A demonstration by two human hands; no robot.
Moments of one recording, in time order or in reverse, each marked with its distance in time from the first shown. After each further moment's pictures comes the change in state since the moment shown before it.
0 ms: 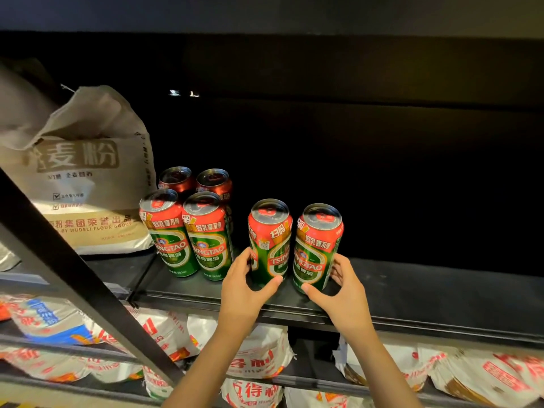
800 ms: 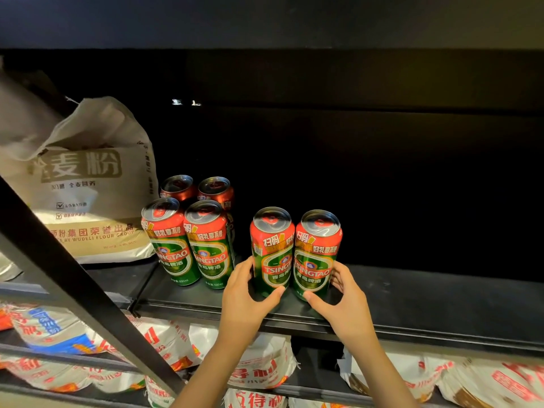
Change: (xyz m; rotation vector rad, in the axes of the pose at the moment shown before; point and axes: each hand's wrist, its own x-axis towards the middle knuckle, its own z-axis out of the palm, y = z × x) left_hand -0.001 0.000 -0.001 0.065 0.008 0.058; right_hand 0.000 -0.001 0.002 -0.022 -0.025 -0.003
